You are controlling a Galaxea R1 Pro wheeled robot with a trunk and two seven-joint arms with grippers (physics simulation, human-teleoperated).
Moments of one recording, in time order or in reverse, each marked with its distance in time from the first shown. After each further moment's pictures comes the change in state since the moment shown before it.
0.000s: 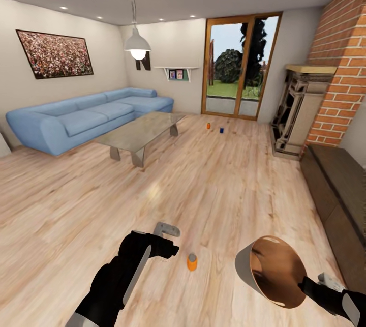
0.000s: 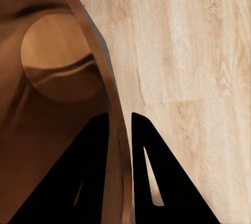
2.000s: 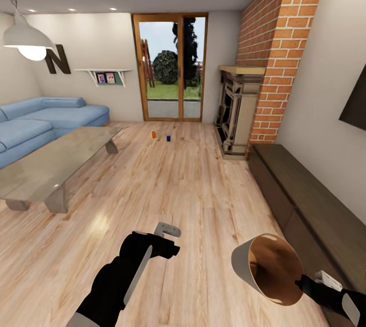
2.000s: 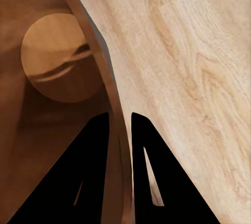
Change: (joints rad) left arm -0.001 -0.003 -0.005 0.007 0.001 -0.010 0.003; right arm 0.000 0.000 0.002 0.000 -0.001 -0.009 0.060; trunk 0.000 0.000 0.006
